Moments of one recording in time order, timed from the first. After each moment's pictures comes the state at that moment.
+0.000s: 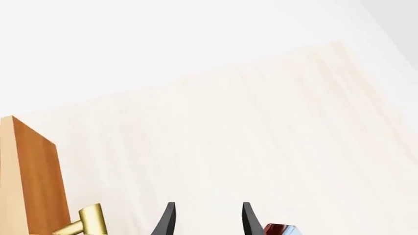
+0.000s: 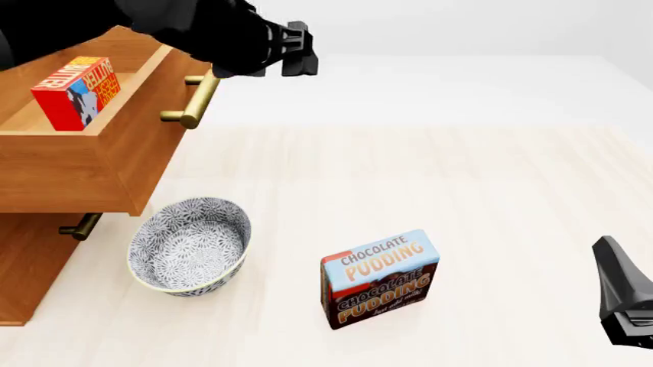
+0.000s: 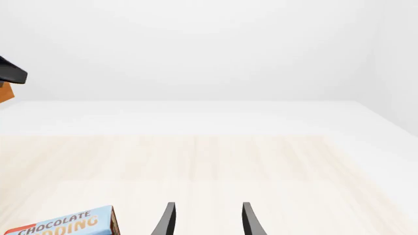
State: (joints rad) left arm -0.55 1.59 -1.54 0.65 -0.25; right arm 0.00 0.00 0.00 0.00 0.00
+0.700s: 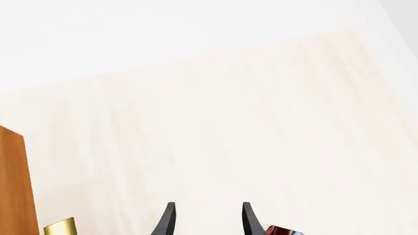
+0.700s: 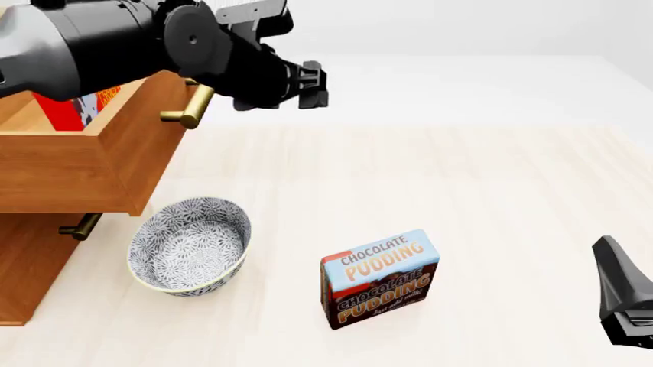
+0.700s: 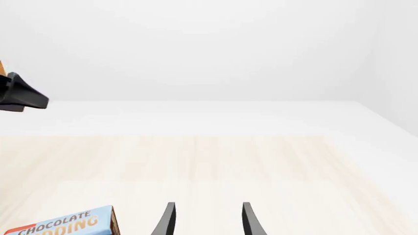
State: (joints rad) left arm -0.56 1.68 -1.47 0.57 -0.31; right arm 0.00 0.00 0.00 0.00 0.00
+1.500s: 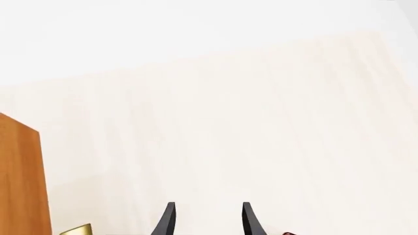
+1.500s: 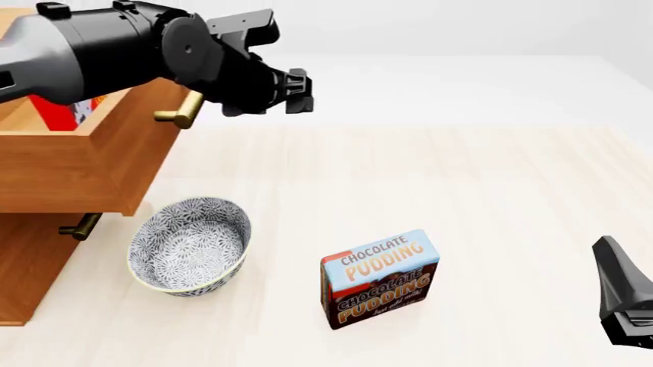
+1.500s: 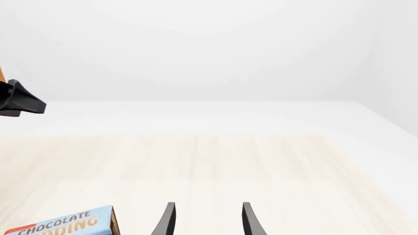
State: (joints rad) left arm -0.51 1.70 -1.45 0.54 -0.30; right arm 0.00 0.00 0.00 0.00 0.00
